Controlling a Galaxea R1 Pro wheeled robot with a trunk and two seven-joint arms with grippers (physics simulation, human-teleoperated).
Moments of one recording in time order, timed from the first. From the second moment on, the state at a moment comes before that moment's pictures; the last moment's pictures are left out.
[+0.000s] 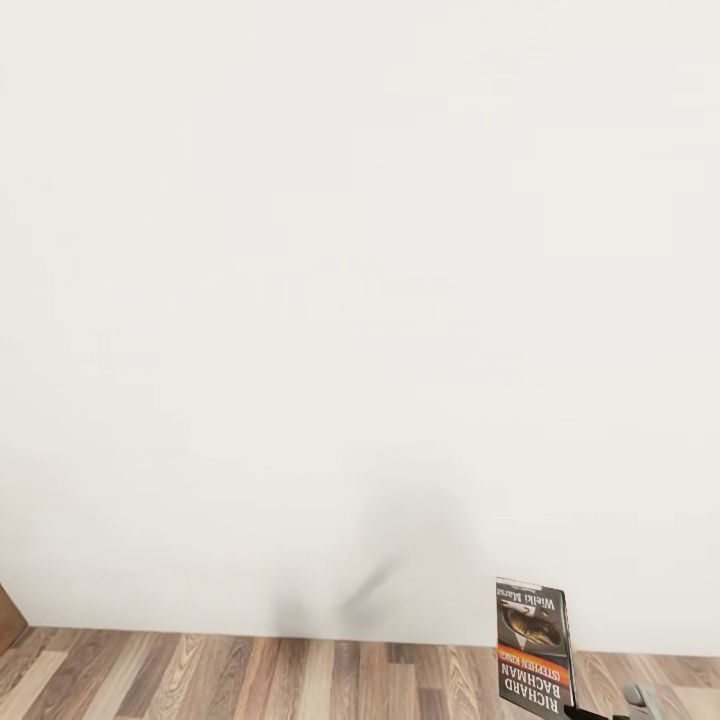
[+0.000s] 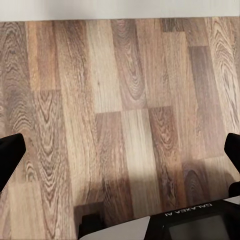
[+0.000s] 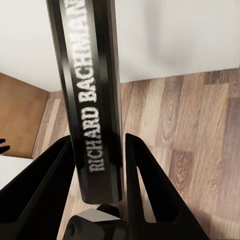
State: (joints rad) left arm -0.38 0.05 0.20 -0.02 -0.24 -0.19 -0.24; right arm -0.35 -0.45 -0.28 -0.20 -0.11 0.08 1.19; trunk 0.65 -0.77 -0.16
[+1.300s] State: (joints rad) left arm -0.38 0.05 0.20 -0.02 -0.24 -0.19 -0.24; right arm -0.35 -0.45 -0.28 -0.20 -0.11 0.08 1.19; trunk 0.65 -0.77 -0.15
